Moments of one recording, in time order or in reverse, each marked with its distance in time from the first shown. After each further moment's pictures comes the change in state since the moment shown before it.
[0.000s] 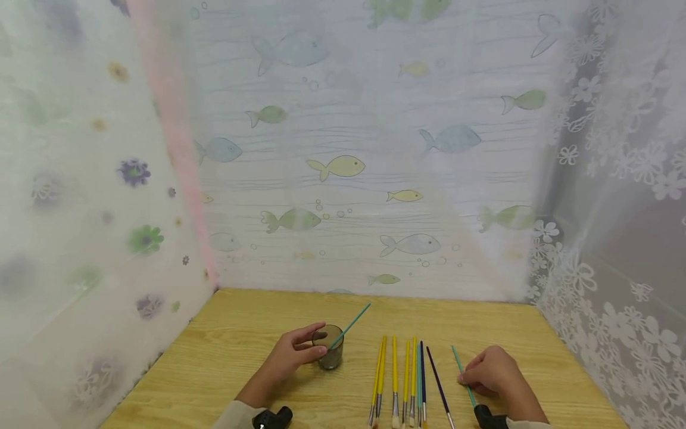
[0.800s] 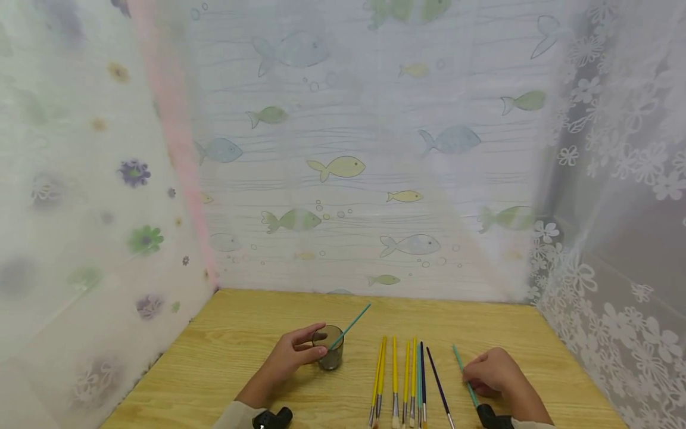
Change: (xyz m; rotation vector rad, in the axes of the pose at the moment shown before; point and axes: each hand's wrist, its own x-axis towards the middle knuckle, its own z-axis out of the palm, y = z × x) left_hand 0.002 -0.004 -0.001 -0.006 0.000 0.002; right_hand 0.003 0.008 -0.001 0.159 -0.033 0.006
